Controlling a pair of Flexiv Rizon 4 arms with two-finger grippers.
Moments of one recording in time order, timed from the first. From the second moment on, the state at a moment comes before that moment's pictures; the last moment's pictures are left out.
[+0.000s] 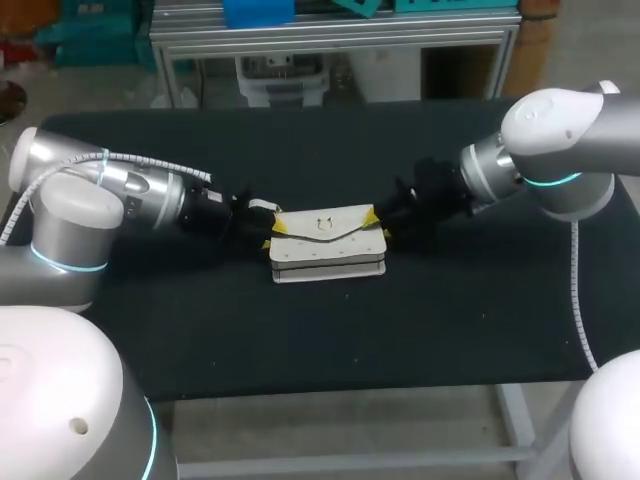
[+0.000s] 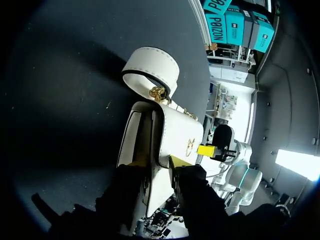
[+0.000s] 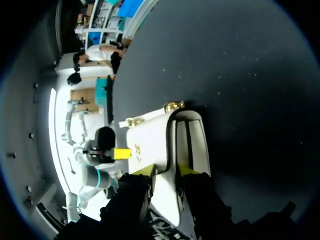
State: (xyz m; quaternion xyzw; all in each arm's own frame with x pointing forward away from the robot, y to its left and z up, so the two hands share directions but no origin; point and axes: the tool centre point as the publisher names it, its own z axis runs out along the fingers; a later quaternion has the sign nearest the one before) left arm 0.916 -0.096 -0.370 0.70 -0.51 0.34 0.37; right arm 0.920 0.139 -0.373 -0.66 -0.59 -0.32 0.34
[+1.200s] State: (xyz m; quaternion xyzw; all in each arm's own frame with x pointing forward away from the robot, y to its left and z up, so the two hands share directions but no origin) left arm 0.894 -0.047 -0.334 0.78 -0.48 0.33 0.24; right arm 0.893 0.132 -0.379 -0.66 -0.61 -0.30 0.33
